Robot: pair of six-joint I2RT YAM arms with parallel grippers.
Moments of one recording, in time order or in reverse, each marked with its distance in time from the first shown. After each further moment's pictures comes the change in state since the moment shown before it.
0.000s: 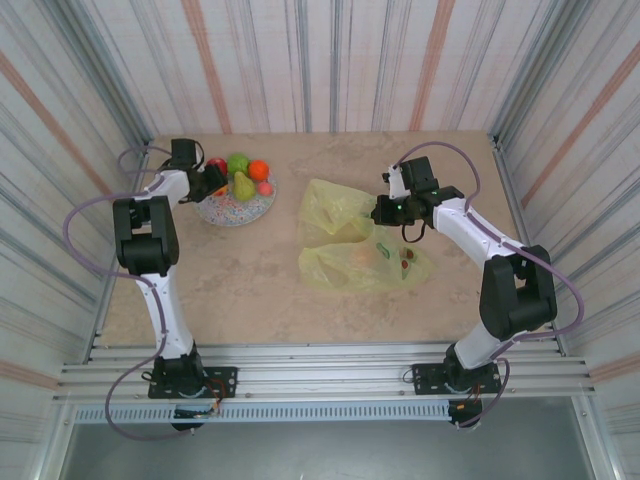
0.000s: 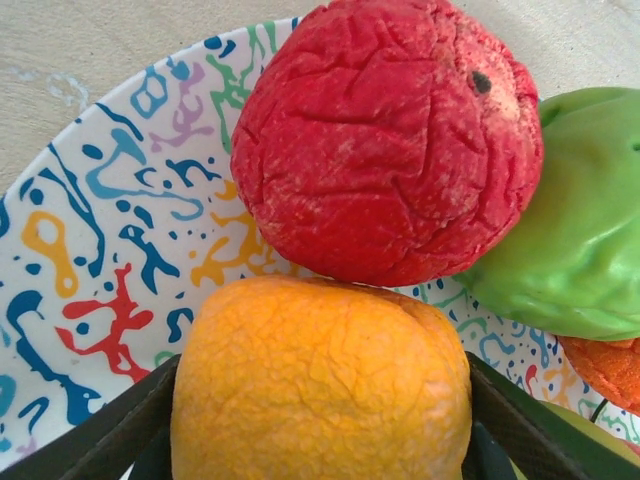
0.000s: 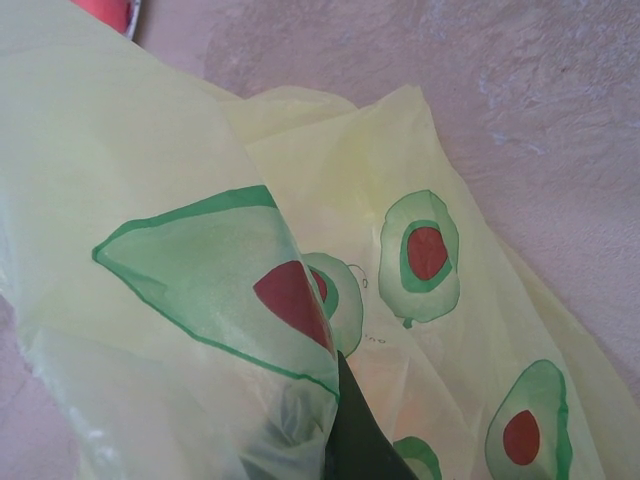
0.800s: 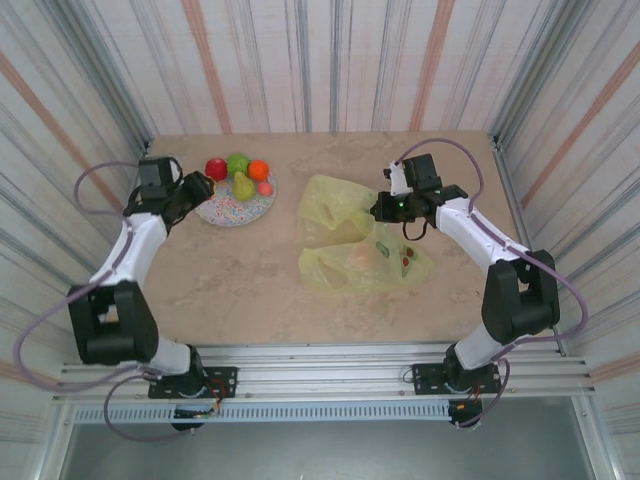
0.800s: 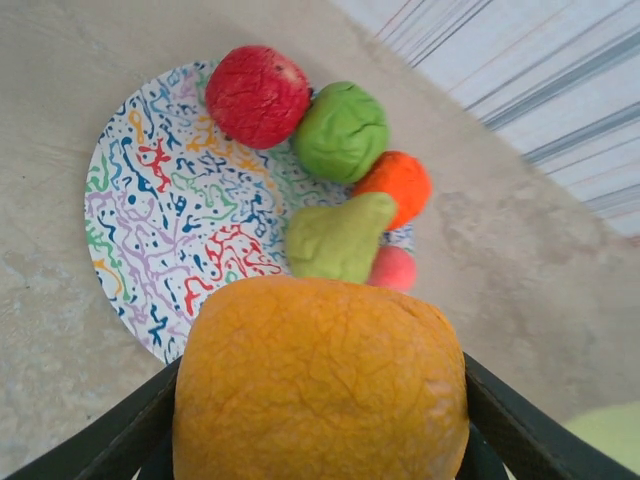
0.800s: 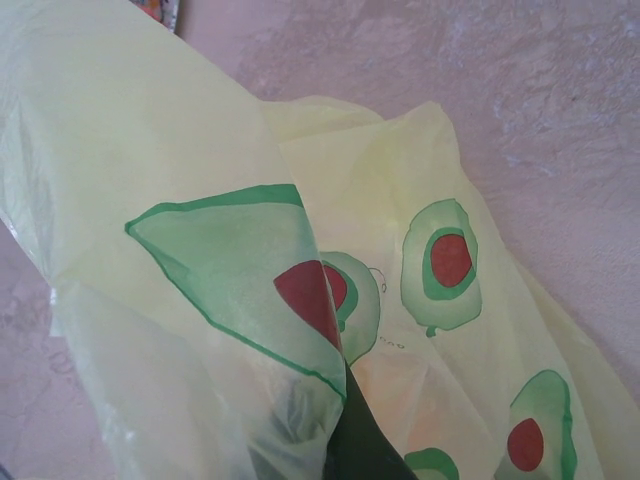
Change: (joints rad) left arm -0.001 -0.772 -0.556 0.069 0.040 -0.087; right arm -0.005 -0.029 0.013 0.000 -0.021 0.001
